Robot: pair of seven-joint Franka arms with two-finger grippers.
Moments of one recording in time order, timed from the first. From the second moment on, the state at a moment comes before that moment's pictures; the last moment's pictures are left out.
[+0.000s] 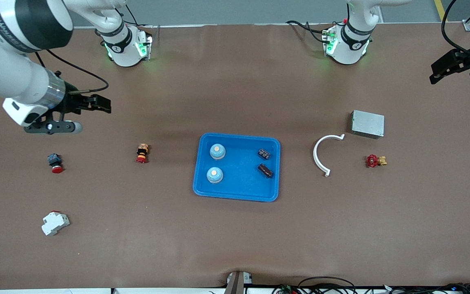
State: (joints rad) left arm -0.04 -0.09 -0.02 -1.53 0.04 1.39 -0.10; right arm -0.01 0.04 0.18 -1.70 0.09 1.53 0.15
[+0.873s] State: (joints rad) left arm -0.04 -0.09 -0.04 -1.52 0.01 1.41 -0.10; right arm -0.10 0.03 0.17 -1.62 0.07 1.52 0.12
